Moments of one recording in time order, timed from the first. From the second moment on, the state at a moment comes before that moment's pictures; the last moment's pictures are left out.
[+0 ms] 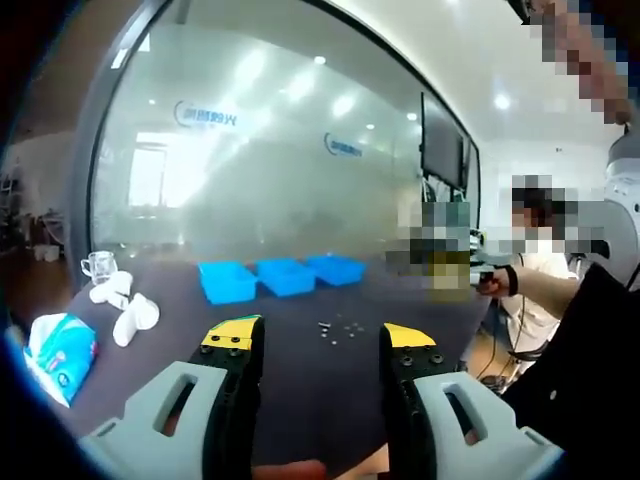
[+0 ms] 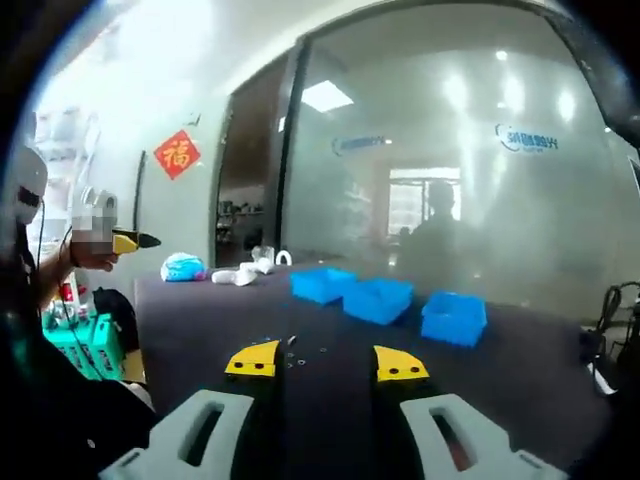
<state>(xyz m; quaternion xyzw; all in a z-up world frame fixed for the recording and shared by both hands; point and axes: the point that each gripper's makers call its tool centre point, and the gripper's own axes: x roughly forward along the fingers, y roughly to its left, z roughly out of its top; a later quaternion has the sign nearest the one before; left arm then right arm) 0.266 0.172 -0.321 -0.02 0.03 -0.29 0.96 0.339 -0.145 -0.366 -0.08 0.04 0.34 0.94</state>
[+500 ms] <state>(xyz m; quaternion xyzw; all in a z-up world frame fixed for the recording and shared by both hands) 0.265 0.181 -0.322 -0.02 0.03 -0.28 0.96 0.326 -0.123 -0.371 -0.09 0.07 0.39 0.91</state>
